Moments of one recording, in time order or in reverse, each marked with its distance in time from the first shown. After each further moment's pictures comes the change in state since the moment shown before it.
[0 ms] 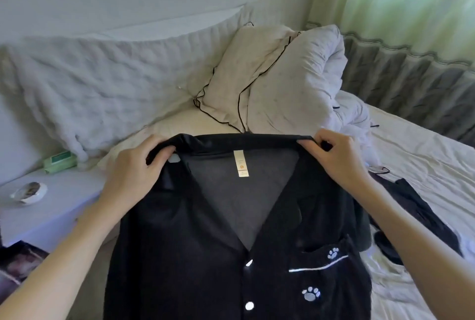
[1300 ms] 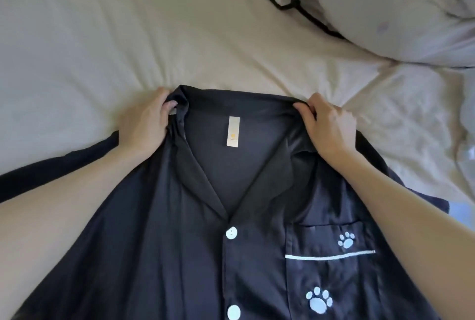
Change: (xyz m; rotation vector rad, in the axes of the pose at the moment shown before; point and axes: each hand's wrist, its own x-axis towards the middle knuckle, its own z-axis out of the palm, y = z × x) left_hand 0.149 -0.399 0.485 0.363 -0.371 -0.174; right_hand 0.112 0.440 0.452 -0.509 -0.251 0.143
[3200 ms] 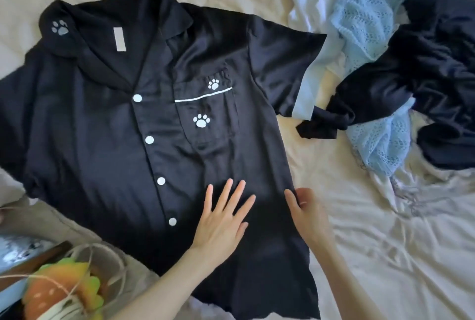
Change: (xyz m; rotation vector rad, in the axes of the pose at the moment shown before) left_hand -0.385 0.239 -0.028 0.250 -0.696 0.611; right_hand -0.409 0.042 -0.180 0.434 -0.488 1.033
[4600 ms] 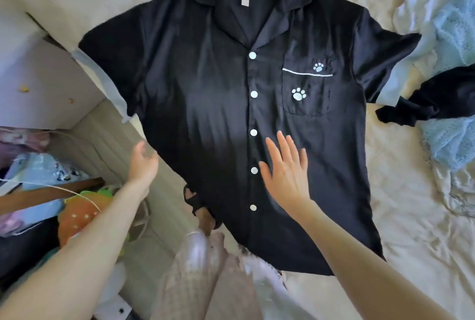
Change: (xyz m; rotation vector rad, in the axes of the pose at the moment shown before) left_hand -0.173 -0.216 0.032 -1.271 0.369 -1.281; right_hand -0.102 -0.107 0.128 -0.642 -0.015 -0.717
